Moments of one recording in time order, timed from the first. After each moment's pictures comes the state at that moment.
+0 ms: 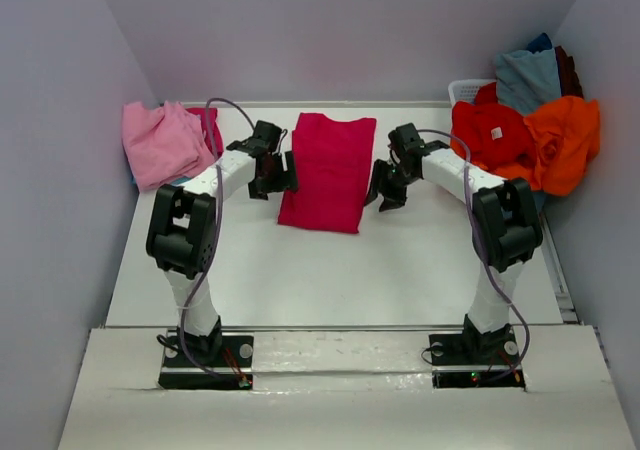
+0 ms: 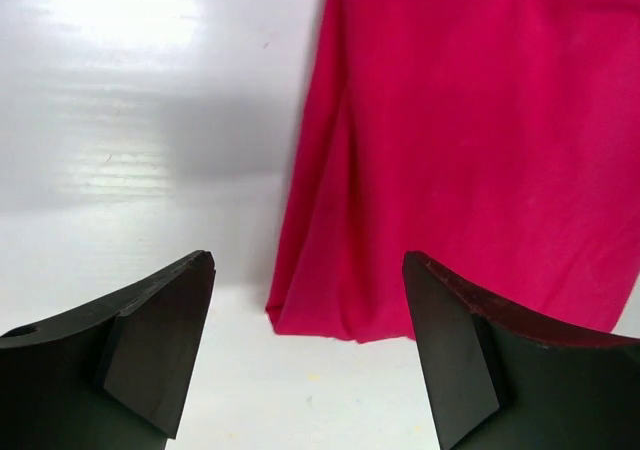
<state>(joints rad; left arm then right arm) -0.35 1.89 1.42 -0.61 0.00 -0.47 0.35 1.93 1.47 -0.70 -0.31 0.58</state>
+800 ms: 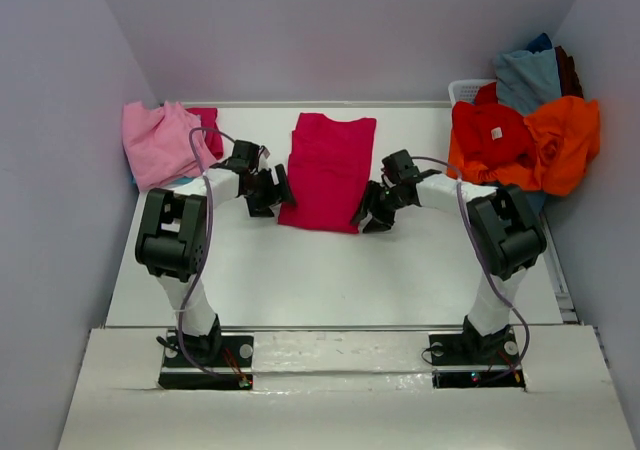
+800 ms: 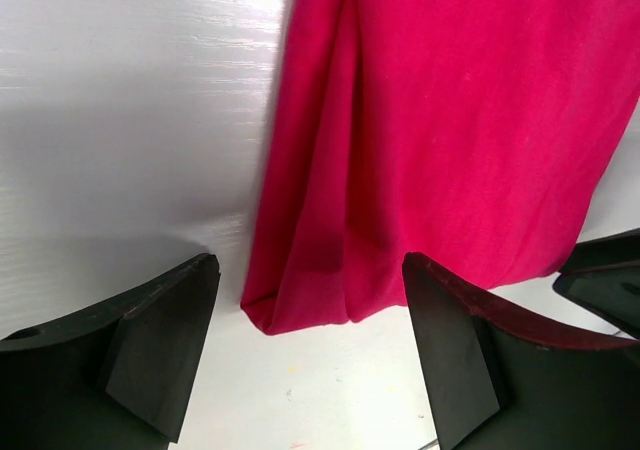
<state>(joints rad) -0.23 1.83 1.14 -0.38 0.35 -0.52 0.42 1.86 1.16 -0.40 -0.46 0.80</state>
